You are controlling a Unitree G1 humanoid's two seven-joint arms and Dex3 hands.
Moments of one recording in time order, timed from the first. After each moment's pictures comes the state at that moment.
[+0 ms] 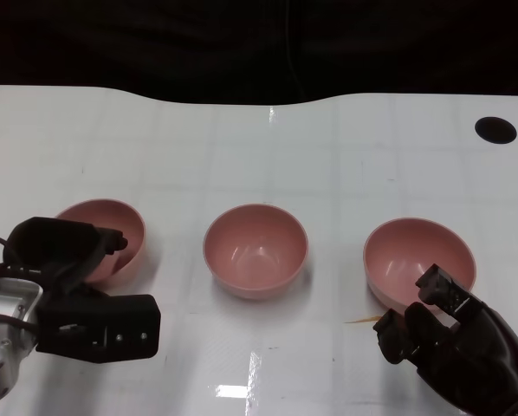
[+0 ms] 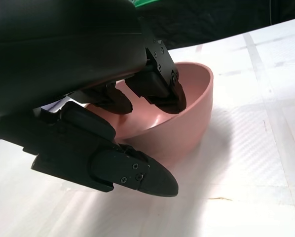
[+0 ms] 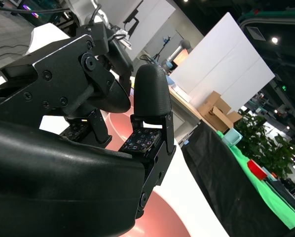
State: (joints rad) left arm -0.50 0.45 -0.45 0.75 0.87 -0.12 0.14; right arm 0.09 0.05 -0.16 0.00 0.74 0.41 0.46
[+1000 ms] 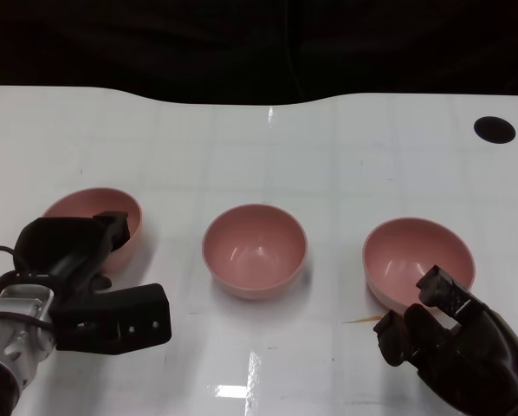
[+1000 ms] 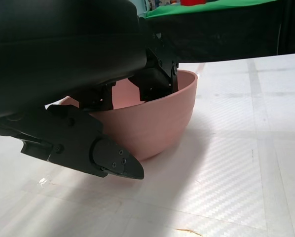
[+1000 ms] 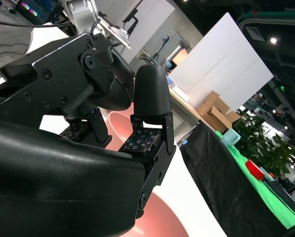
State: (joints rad) left arm -0.62 0.36 -0.49 1.06 0.77 -0.23 0.40; right arm 0.11 0.06 -0.16 -0.02 0.74 0.41 0.45
